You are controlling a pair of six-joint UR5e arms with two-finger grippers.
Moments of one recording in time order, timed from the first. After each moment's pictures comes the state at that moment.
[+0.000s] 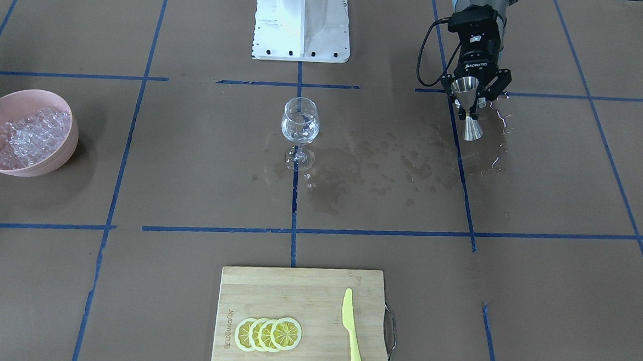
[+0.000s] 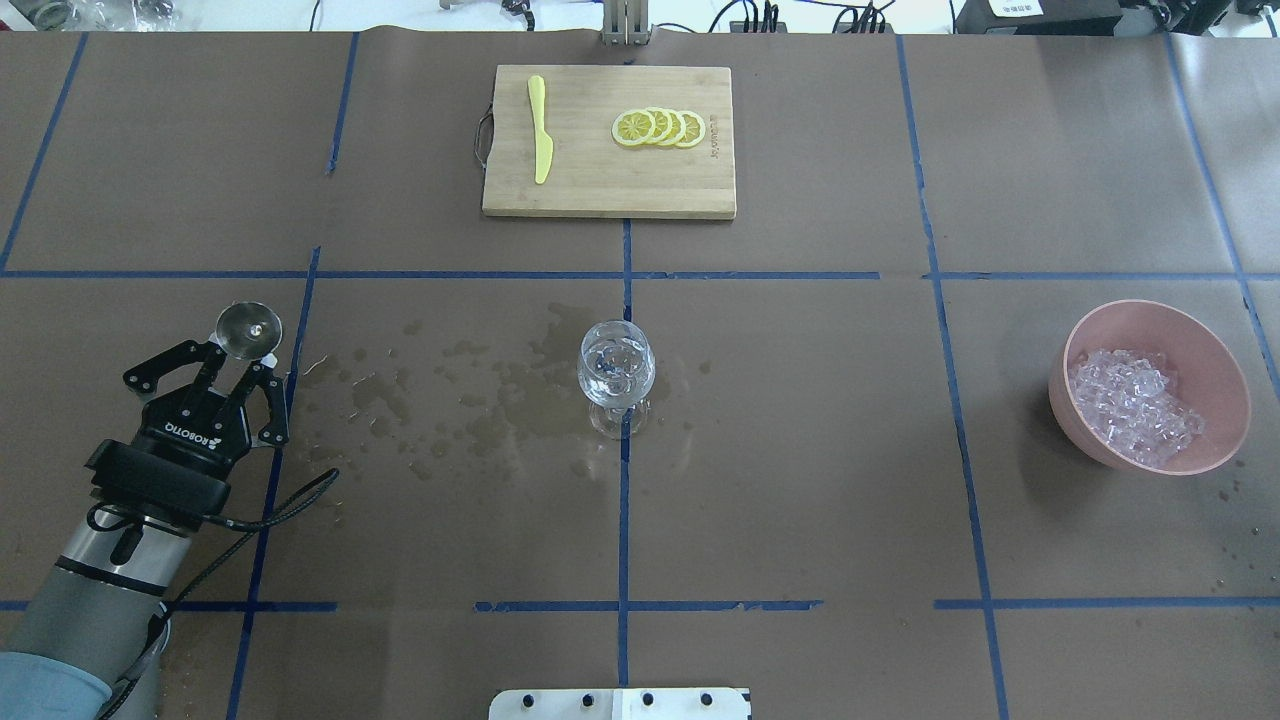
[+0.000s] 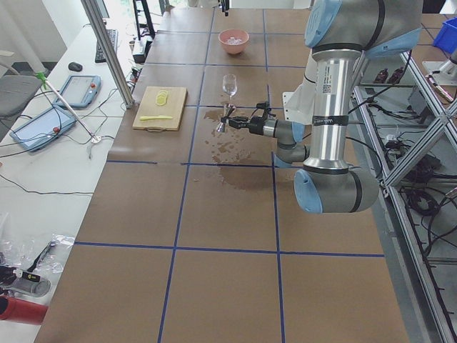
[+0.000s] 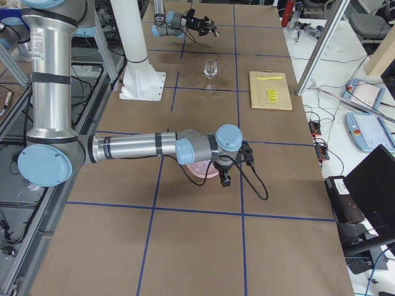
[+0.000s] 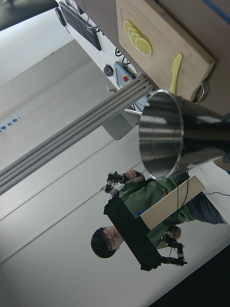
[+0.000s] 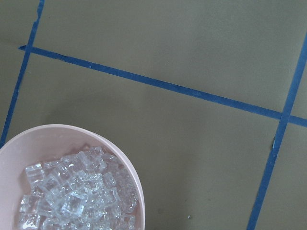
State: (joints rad) left arm -0.14 -1.62 -1.70 -3.37 -0.42 0.13; right arm 1.41 -1.62 1.72 -1.45 2.48 -0.01
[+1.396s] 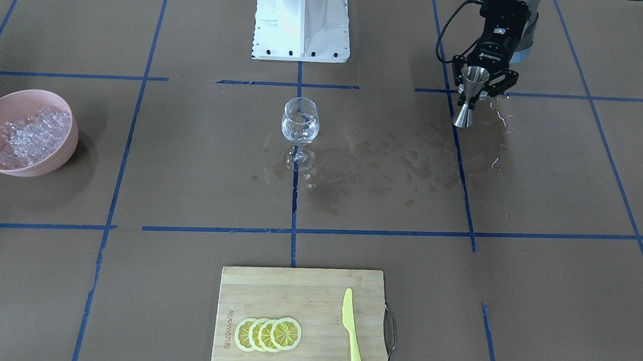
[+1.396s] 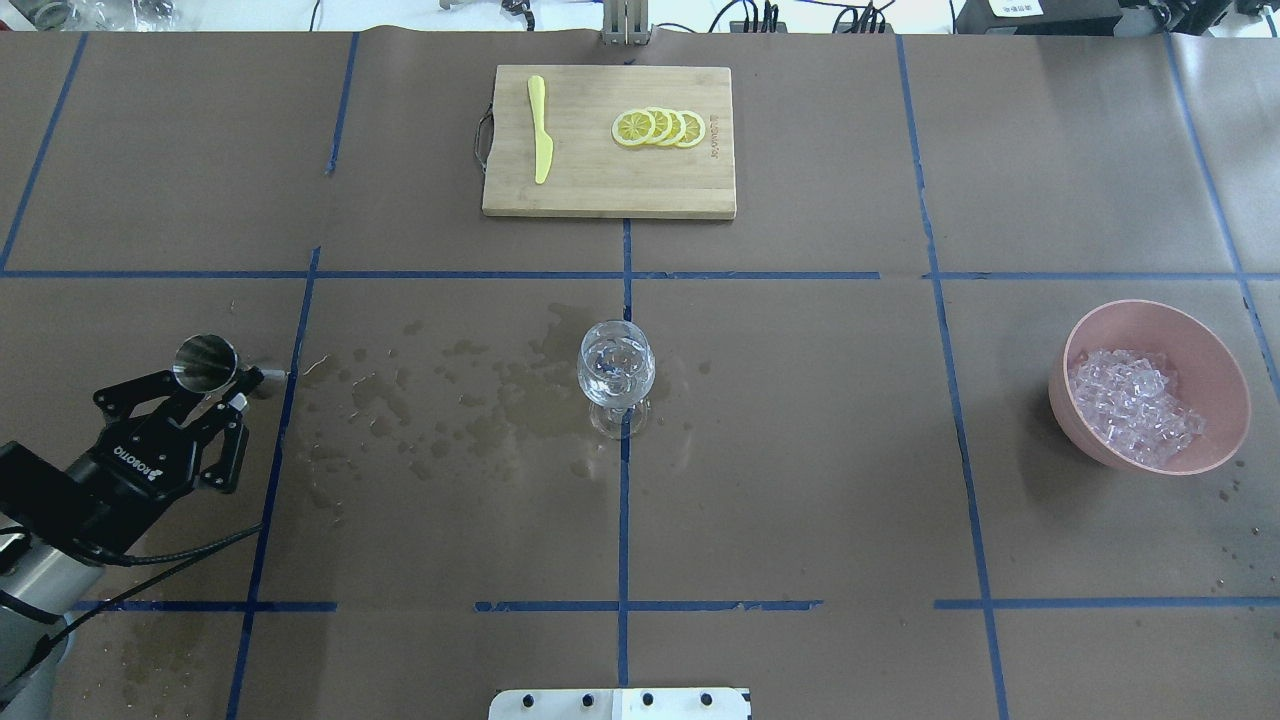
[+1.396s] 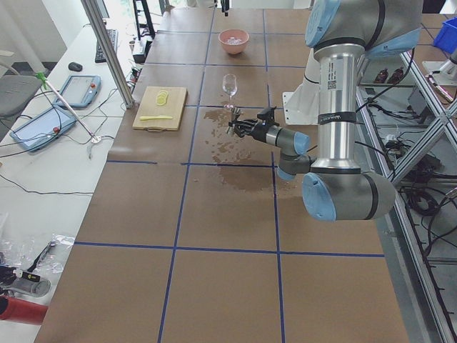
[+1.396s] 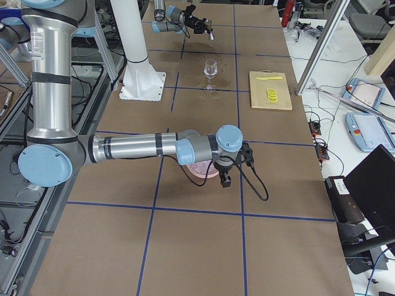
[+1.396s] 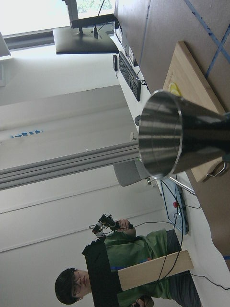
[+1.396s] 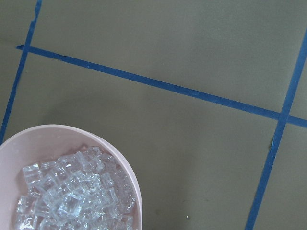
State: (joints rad) left arm -0.14 -1.43 -1.74 -3.49 -0.70 -0.10; right arm 1.41 -1.62 1.71 -1.45 2.48 -0.01
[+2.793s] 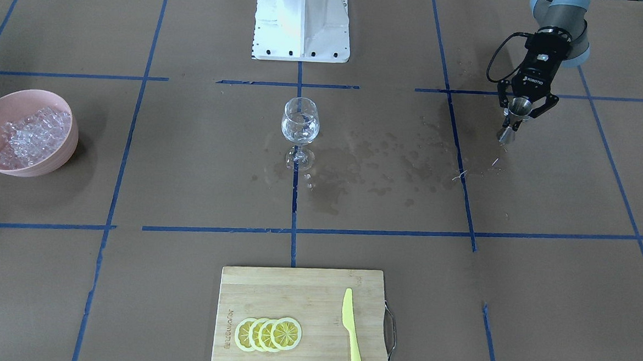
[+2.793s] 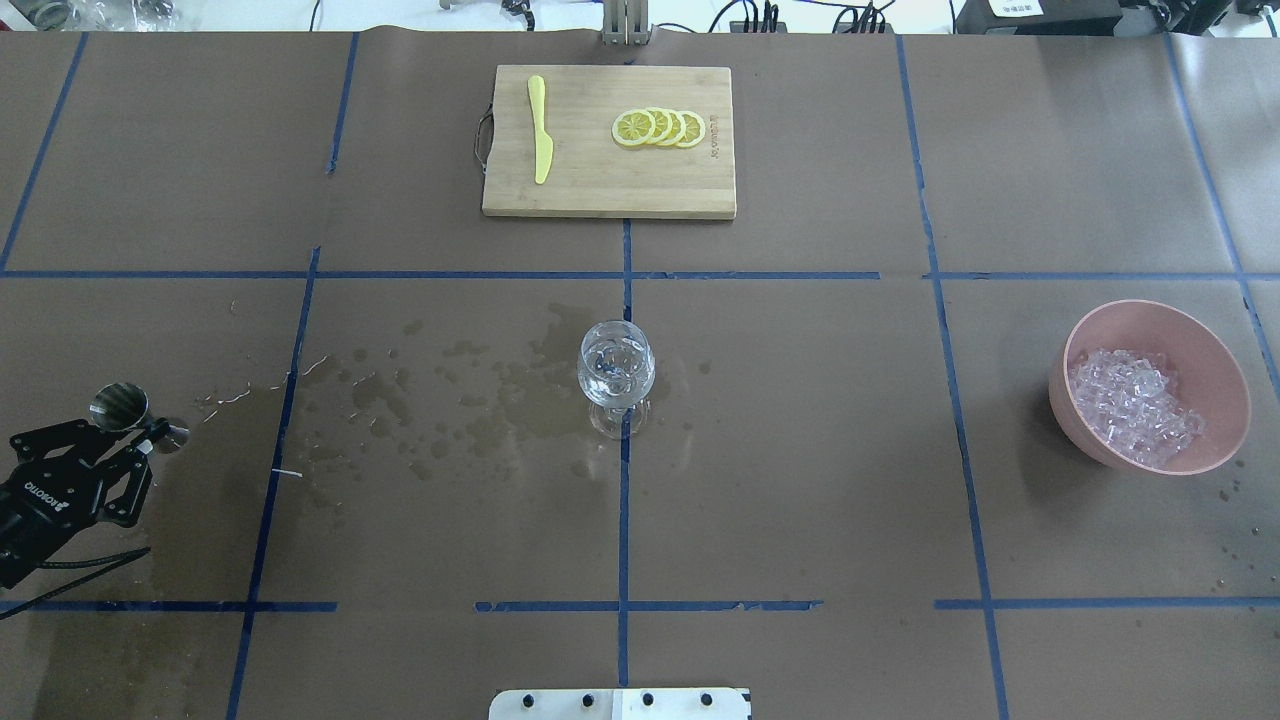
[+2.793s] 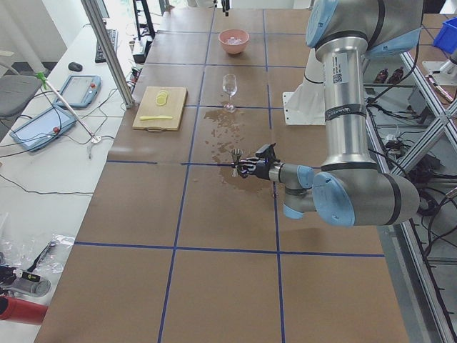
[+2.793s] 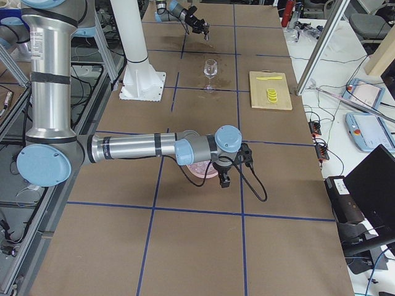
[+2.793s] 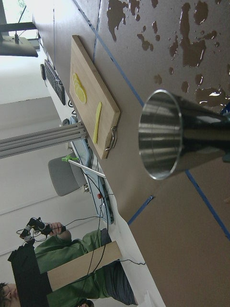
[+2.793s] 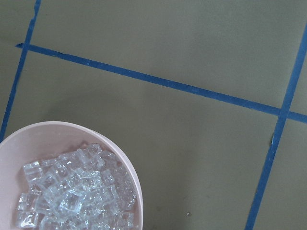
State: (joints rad) left arm -0.12 -1.29 -1.54 -3.51 -0.72 -0.45; right arm 1.41 -1.63 1.72 -1.45 2.48 -0.01
